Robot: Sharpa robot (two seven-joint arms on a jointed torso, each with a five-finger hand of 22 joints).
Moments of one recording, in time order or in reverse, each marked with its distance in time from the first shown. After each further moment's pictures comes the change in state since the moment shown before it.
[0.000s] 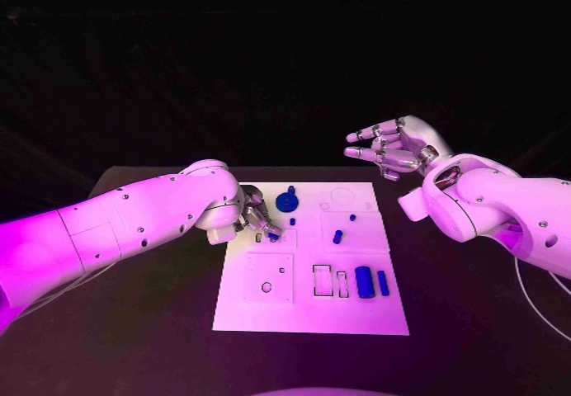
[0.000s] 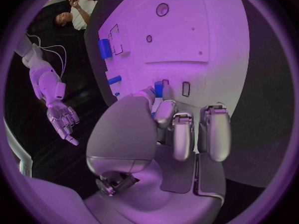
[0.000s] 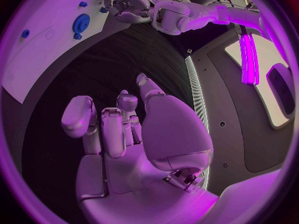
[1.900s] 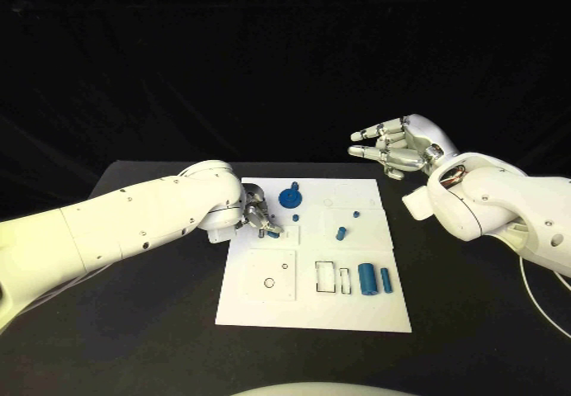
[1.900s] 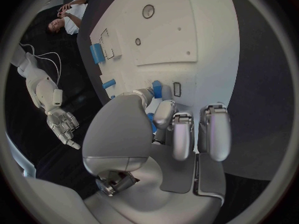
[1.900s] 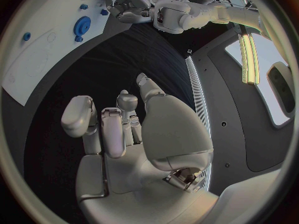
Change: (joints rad) left arm -0.017 -0.019 0.001 0.031 -0.086 -0.013 -0.012; left_hand -0.070 -0.056 0.100 -0.035 -0.001 0.003 0.002 0.003 0.033 0.005 0.002 -0.004 -0.006 -0.002 0.002 0.000 0.000 0.000 0.000 0.000 -0.008 0.001; right arm -0.003 0.005 -0.003 -0.009 0.006 0.016 0.000; right_hand 0.000 0.000 -0.003 0.003 0.000 0.000 0.000 0.000 0.000 0.000 0.000 0.000 -0.004 0.000 0.000 0.000 0.000 0.000 0.000 0.000 -0.004 -0.005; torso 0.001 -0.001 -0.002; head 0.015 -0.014
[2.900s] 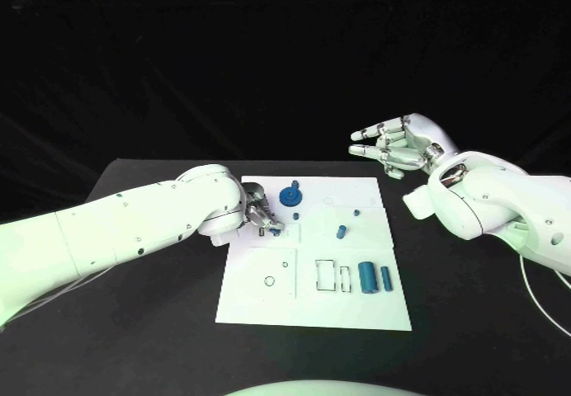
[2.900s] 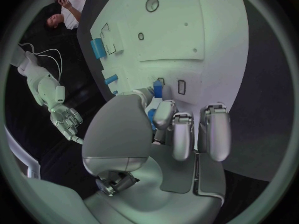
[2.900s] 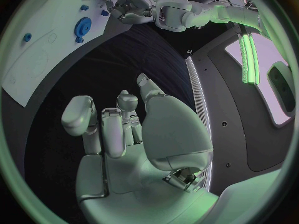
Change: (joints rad) left arm -0.014 -0.027 -0.003 0.052 -0.013 -0.107 0.012; left_hand 0.000 0.000 0.021 -0.004 0.001 0.002 0.001 0.004 0.009 0.009 -0.002 0.000 0.004 0.000 0.000 0.000 0.001 0.000 0.000 0.000 0.000 0.000; right arm -0.002 0.002 -0.001 -0.005 0.001 0.010 0.001; right_hand -0.004 0.004 -0.003 0.003 0.000 0.000 0.000 0.000 0.000 0.000 0.000 -0.004 -0.002 0.000 0.000 0.000 0.000 0.000 -0.007 0.000 -0.005 -0.004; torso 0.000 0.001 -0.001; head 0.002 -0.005
